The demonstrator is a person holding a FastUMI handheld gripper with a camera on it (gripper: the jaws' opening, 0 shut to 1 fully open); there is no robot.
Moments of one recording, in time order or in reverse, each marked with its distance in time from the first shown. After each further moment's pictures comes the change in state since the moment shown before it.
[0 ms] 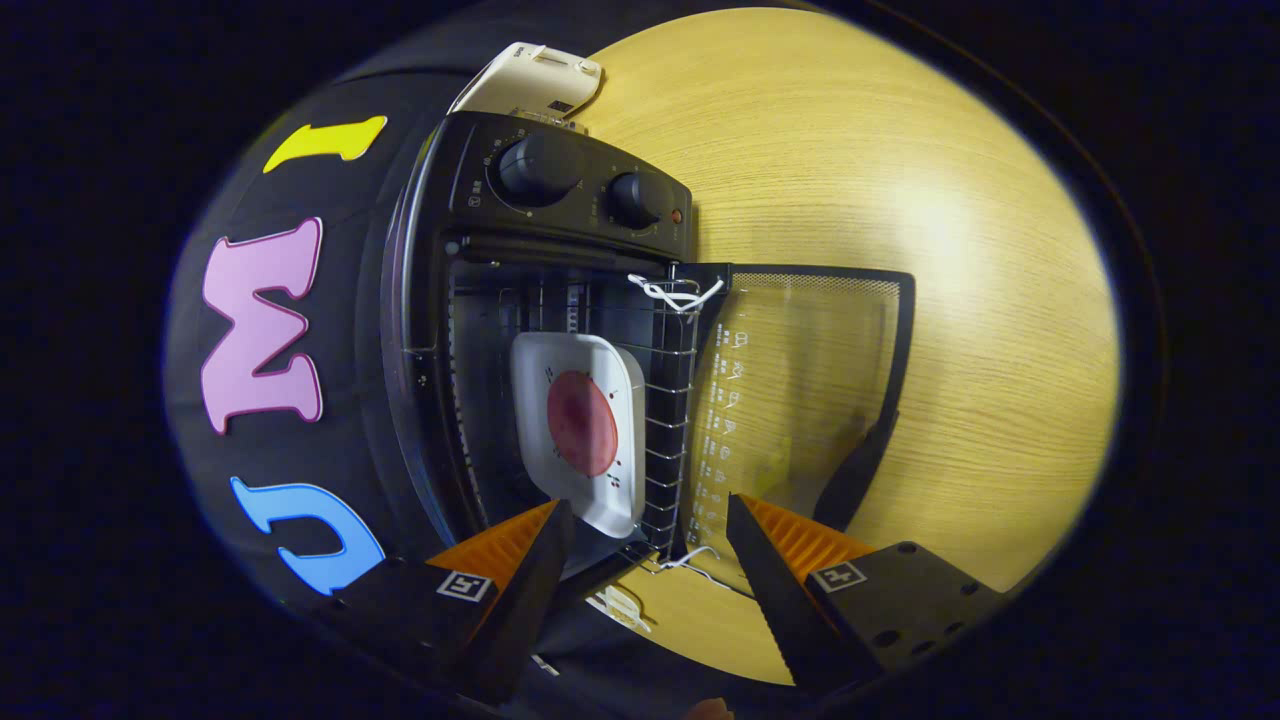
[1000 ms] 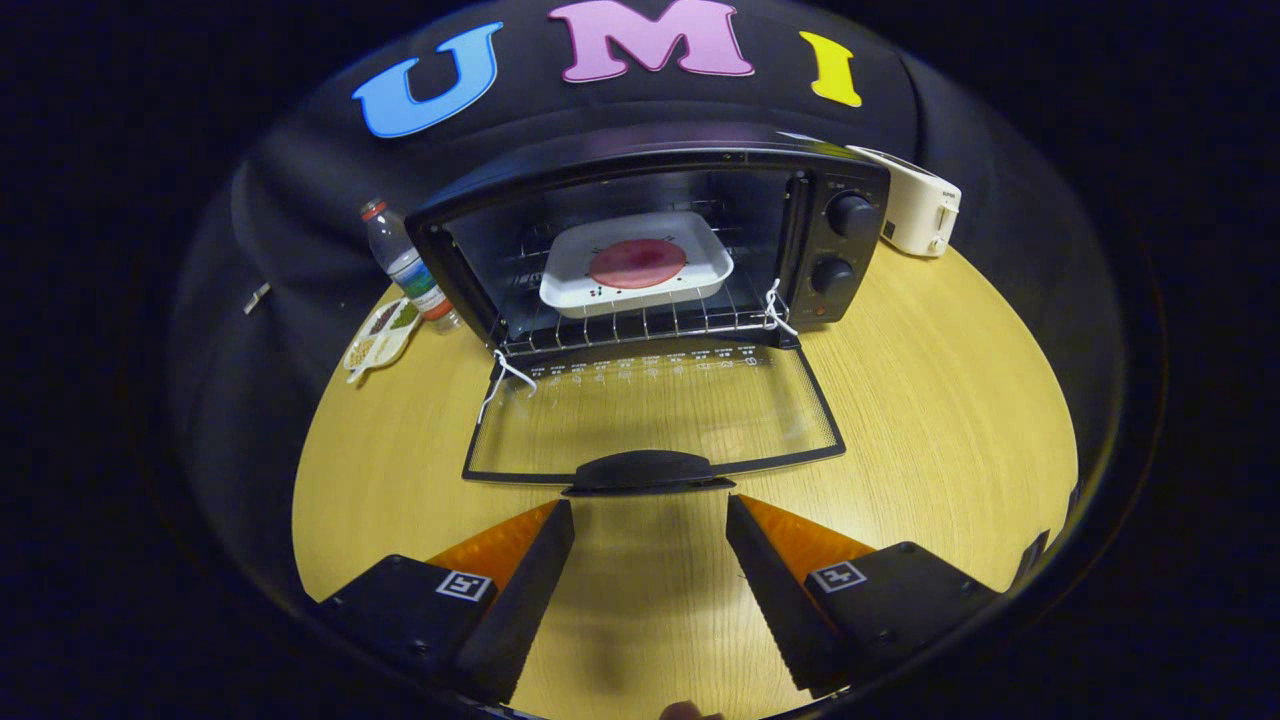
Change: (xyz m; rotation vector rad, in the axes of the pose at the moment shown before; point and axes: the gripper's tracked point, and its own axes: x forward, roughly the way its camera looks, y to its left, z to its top) arm -0.032 -0.116 -0.017 -1.388 -0.102 -0.076
